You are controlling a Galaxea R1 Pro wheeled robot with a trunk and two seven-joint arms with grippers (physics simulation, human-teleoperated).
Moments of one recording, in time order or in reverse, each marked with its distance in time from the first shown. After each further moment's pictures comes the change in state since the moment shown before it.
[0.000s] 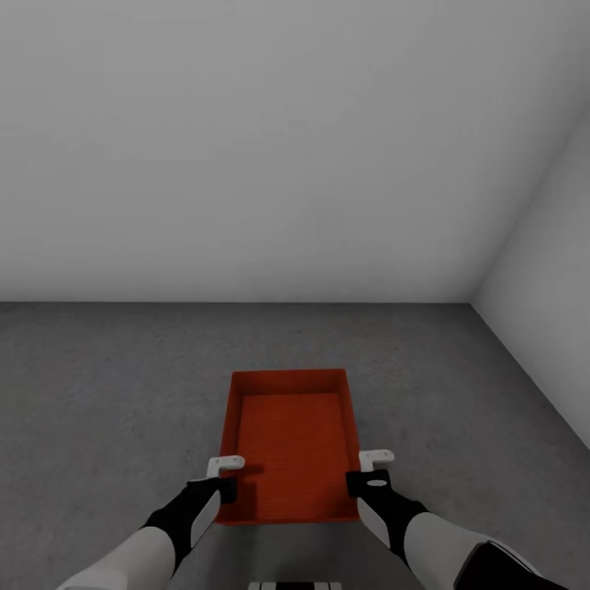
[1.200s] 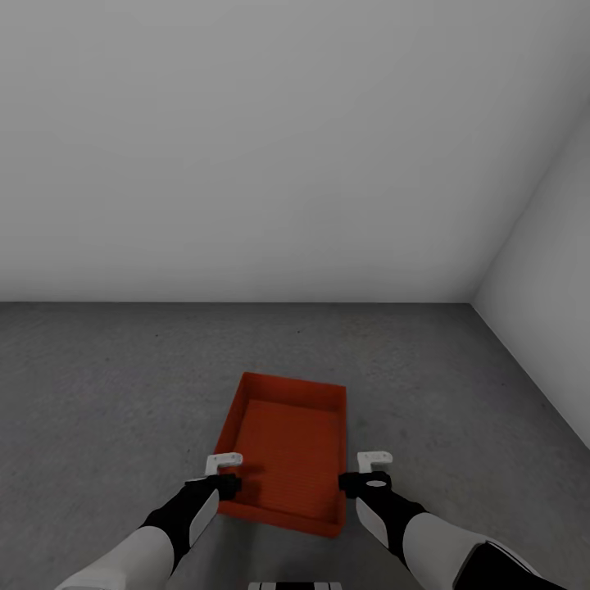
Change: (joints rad) left arm -0.001 0.004 0.011 -0.003 -0.004 -0.033 -0.002; right arm 0.001 0.005 0.005 0.002 -0.032 0.002 0.017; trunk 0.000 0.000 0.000
